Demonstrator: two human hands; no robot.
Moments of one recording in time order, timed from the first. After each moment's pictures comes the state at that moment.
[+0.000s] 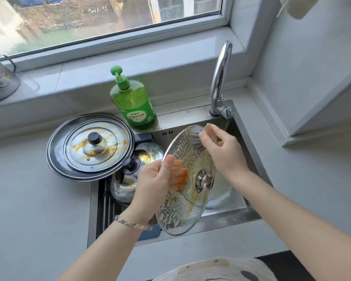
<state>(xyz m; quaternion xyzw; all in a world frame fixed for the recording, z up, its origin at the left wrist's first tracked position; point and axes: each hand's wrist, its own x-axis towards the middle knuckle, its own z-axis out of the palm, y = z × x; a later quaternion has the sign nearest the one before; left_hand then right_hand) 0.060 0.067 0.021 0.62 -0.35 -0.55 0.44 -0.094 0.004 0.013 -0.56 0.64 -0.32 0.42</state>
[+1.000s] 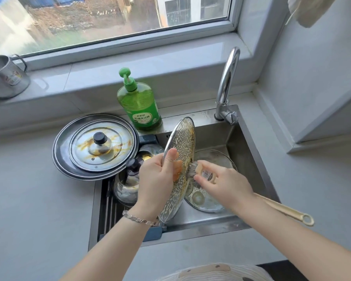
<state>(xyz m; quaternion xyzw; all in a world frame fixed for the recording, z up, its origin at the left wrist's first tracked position) 0.057 0.060 0.032 0.67 -0.40 -0.43 0.46 -0.098 0.037 -0.001 -0.72 0.61 -0.06 0.33</state>
